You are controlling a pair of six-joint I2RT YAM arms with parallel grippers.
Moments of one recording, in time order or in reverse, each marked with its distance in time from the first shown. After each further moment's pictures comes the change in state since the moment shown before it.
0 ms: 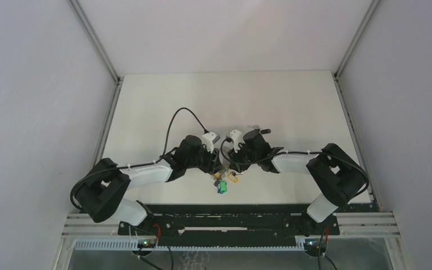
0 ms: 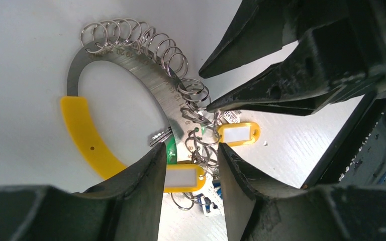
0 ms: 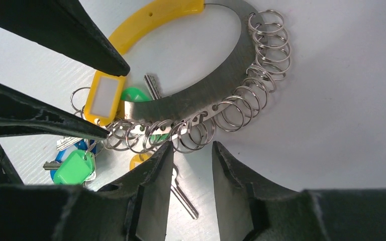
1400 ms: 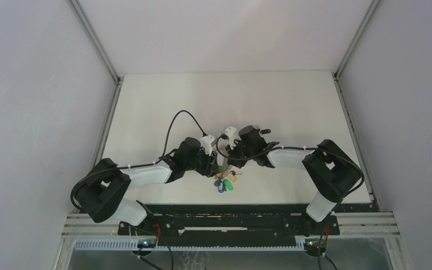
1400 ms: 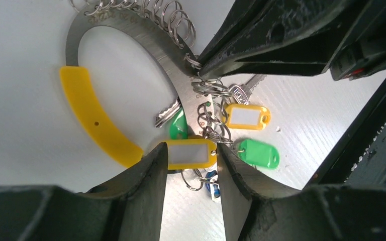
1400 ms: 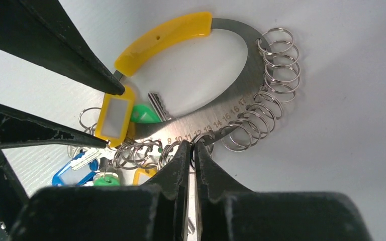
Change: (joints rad) left arm 0.009 0.014 -0.019 -0.036 -0.001 0.010; right arm 0.010 0.061 0.101 -0.062 -0.021 -0.037
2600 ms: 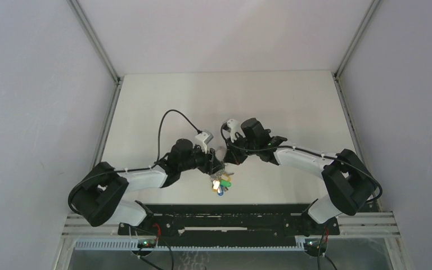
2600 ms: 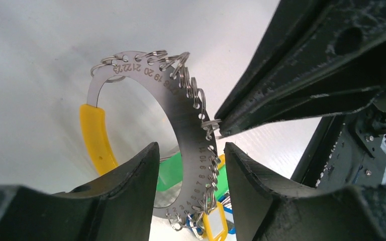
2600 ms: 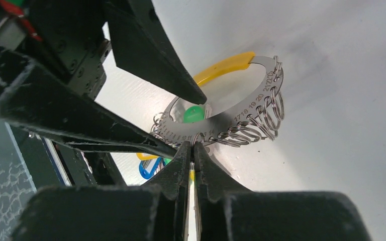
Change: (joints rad) left arm 0.025 -0.066 -0.110 0.285 0.071 -0.062; right arm 0.006 -0.160 0.080 -0.183 -0.105 0.180
